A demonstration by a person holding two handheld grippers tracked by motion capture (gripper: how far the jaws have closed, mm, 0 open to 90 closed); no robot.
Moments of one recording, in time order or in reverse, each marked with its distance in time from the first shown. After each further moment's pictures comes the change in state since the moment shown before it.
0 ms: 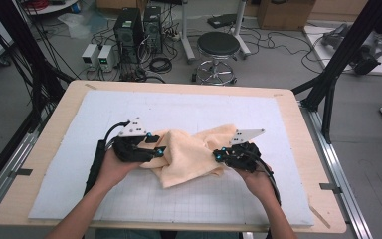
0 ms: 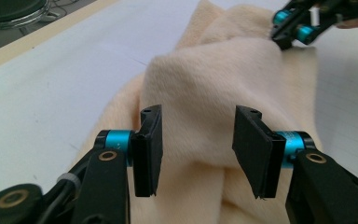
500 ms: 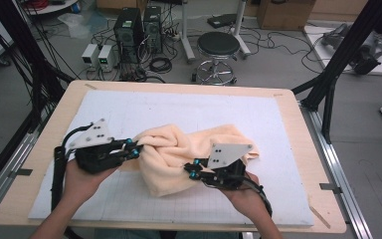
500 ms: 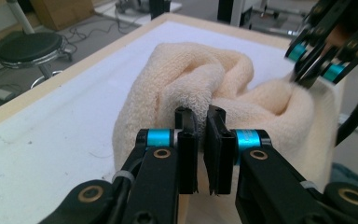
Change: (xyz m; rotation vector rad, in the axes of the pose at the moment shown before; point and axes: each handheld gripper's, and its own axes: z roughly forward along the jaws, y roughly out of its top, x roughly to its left) left arm -0.030 0.031 -0.080 -0.093 0.027 0.043; right arm 0.100 0.063 -0.033 -0.149 0.134 -0.274
